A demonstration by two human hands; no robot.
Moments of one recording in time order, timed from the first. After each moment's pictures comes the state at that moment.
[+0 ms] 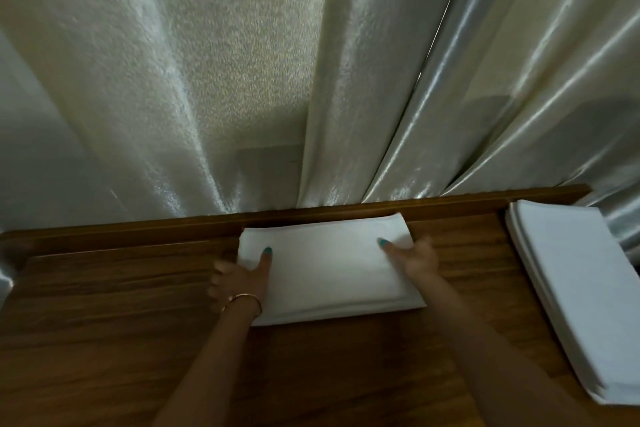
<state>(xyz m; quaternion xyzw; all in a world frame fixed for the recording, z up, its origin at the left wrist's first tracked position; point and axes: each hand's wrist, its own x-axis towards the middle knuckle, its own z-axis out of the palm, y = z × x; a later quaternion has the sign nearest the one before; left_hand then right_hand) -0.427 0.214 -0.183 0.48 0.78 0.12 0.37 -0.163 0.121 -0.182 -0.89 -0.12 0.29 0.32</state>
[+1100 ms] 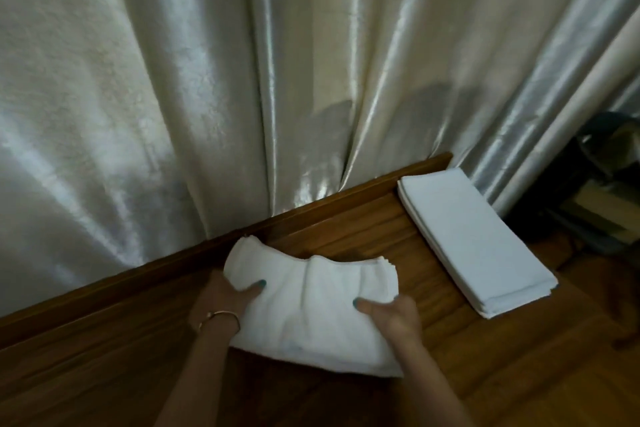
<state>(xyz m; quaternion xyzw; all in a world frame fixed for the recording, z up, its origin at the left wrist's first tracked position) -0.353 0.165 -0.137 0.70 0.62 0.01 0.37 -0.192 -0.043 -0.147 -0.85 0.07 0.33 0.40</state>
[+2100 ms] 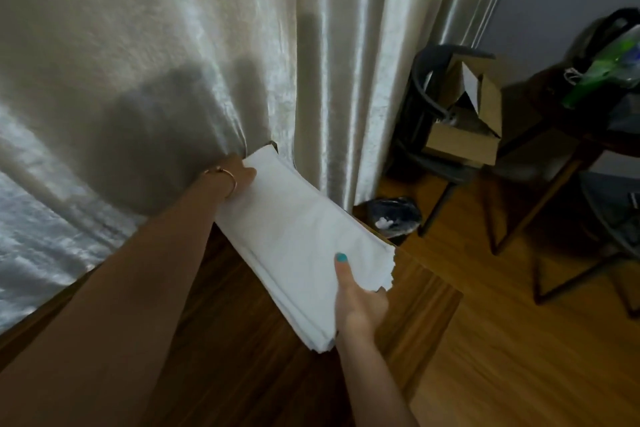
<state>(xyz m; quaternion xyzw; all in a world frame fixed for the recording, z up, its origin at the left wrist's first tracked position) 0.145 0.084 -0.118 0.93 0.30 -0.13 0.18 0.016 -0.170 -0.173 -0.57 0.40 0.10 0.71</state>
